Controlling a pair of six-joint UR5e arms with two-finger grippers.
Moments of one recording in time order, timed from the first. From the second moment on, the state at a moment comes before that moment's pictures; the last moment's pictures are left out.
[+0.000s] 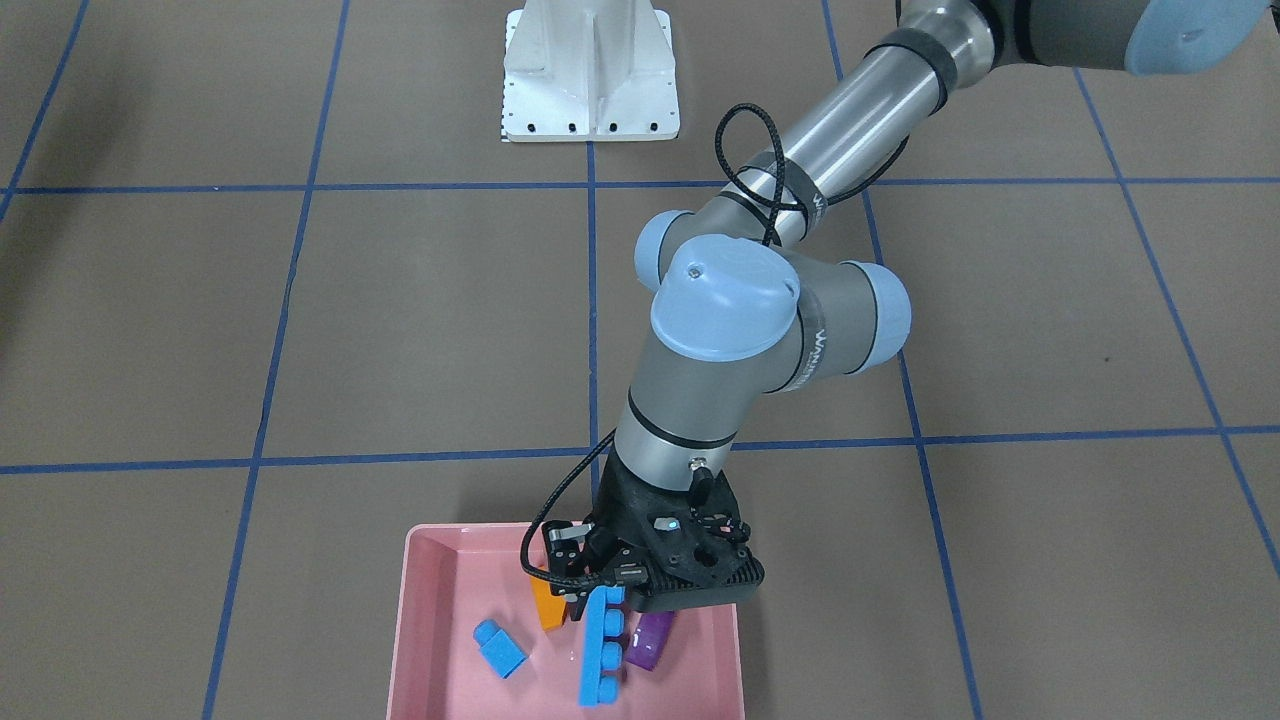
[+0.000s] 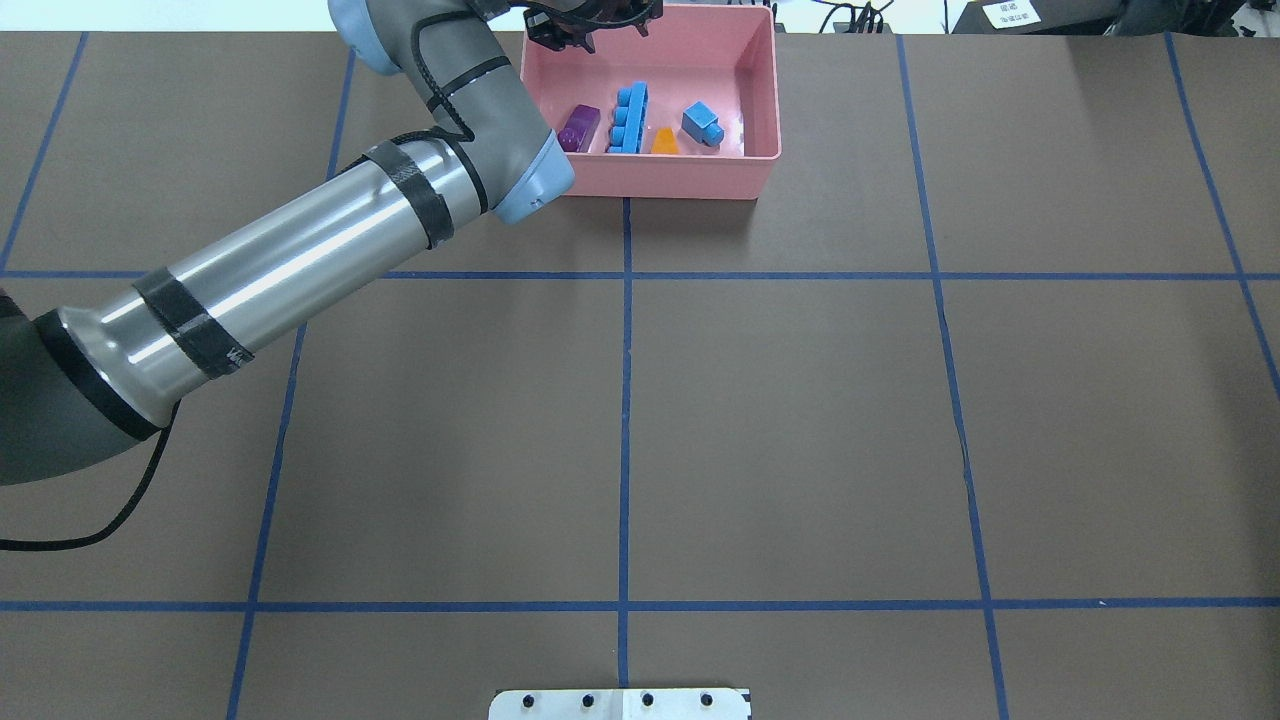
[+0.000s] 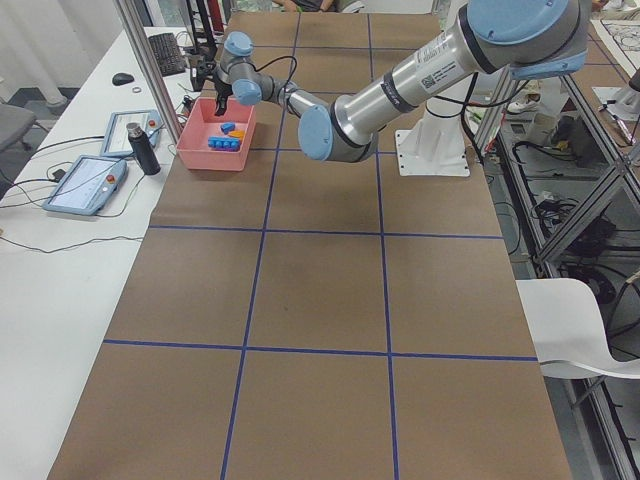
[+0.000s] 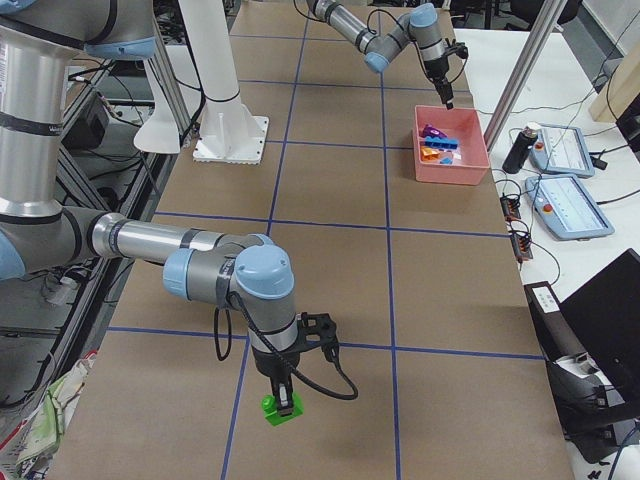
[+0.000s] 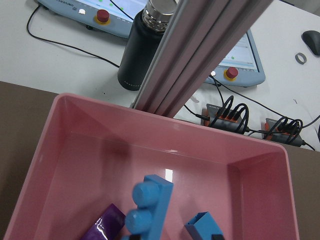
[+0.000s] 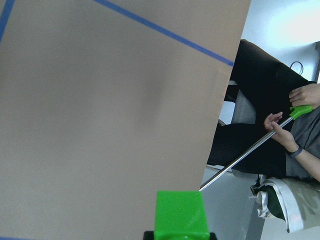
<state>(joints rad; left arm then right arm) -0.84 -2.76 -0.85 -2.23 -1.84 -1.29 1.83 -1.82 1.83 -1.58 1.97 -0.50</state>
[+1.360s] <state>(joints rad) -1.01 -2.41 -1.46 -1.58 -1.93 -0.93 1.12 -0.91 1.54 -1.57 2.16 0.51</state>
